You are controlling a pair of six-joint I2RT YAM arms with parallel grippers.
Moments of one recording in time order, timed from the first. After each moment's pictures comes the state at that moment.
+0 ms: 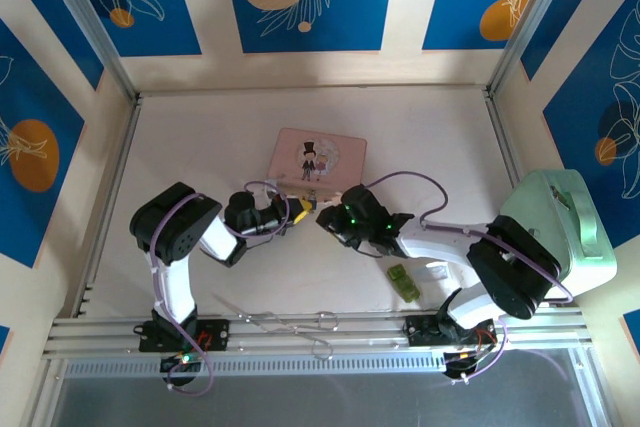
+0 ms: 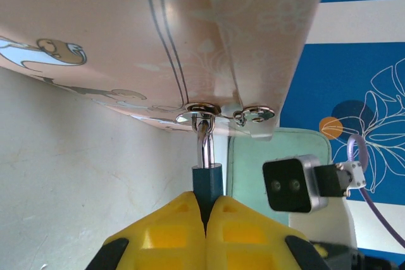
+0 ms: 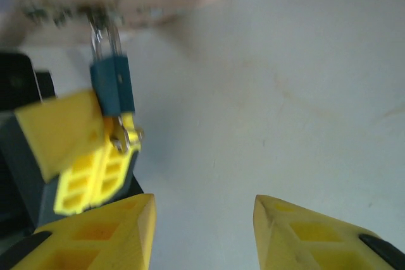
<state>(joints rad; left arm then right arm) -0.53 1.91 0.43 1.27 0.57 -1.38 0.79 1.45 0.63 0.07 -0.10 1.31</state>
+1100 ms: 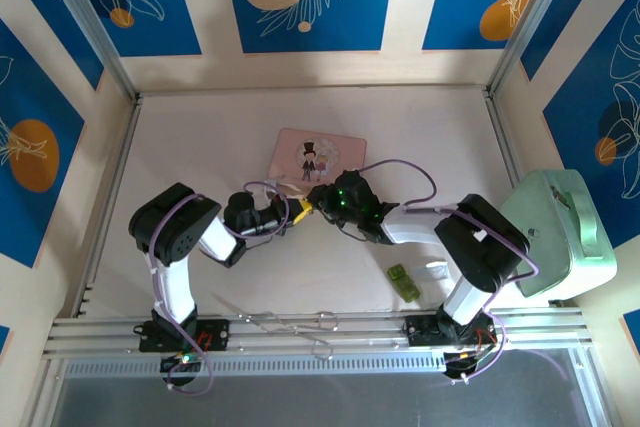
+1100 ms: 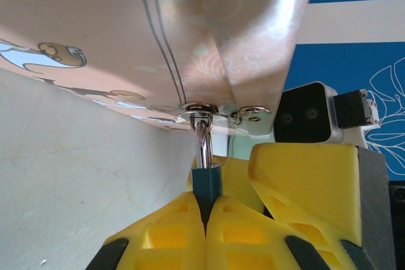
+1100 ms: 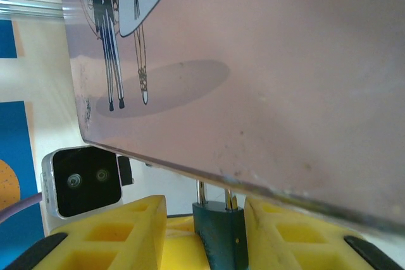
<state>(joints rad) -0.54 1.91 0.42 1.27 0.57 -1.38 0.74 1.66 0.72 0.35 -0.10 1.32</state>
